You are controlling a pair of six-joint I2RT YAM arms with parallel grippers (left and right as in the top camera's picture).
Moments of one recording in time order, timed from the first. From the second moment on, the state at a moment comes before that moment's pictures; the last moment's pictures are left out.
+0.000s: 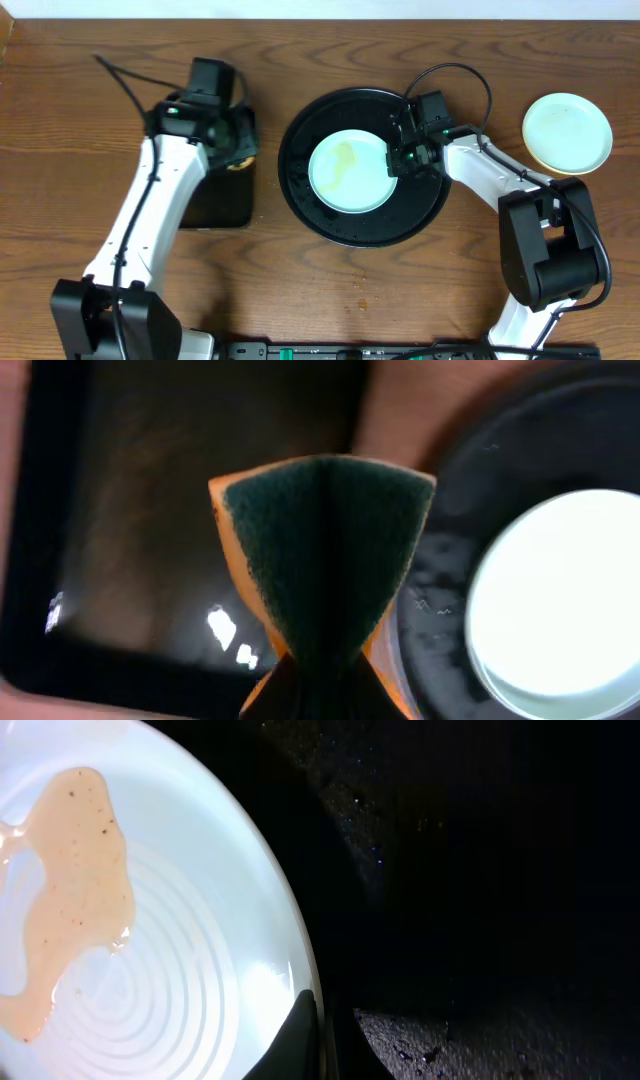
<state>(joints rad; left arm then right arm) -0.13 1.59 1.36 -1.02 -0.01 -0.41 0.30 1.94 1.19 -0.46 -0.22 0.21</state>
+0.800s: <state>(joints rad) 0.01 1.59 1.22 -1.04 -0.04 -0.37 0.49 1.94 1.63 -0.87 0.42 0.03</state>
